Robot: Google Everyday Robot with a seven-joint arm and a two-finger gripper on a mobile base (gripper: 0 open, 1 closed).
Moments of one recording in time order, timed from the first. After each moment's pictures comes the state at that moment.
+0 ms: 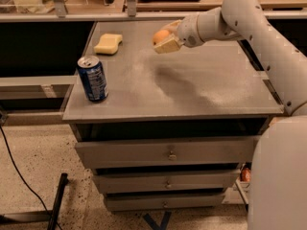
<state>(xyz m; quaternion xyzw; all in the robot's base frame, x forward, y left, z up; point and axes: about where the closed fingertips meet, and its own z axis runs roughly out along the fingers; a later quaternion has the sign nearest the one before) 0.782 -0.049 0.884 -0.55 0.65 0.17 0.49</state>
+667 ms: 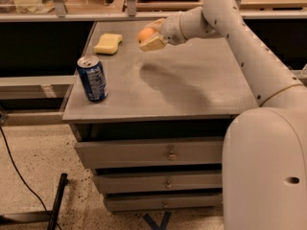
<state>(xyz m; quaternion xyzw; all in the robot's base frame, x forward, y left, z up) 0.806 0.002 0.880 -0.58 0.62 0.19 0.50</state>
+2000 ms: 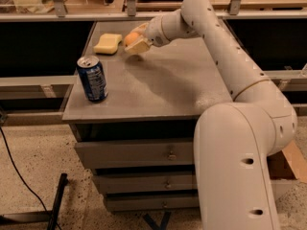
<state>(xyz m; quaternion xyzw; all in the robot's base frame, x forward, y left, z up) 0.827 0.054 0.853 -0.59 0.62 0.21 0.47</state>
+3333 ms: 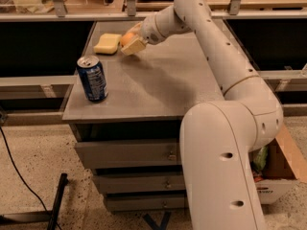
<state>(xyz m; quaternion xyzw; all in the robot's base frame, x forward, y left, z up) 0.828 0.069 0.852 -0.61 0.63 0.21 0.44</state>
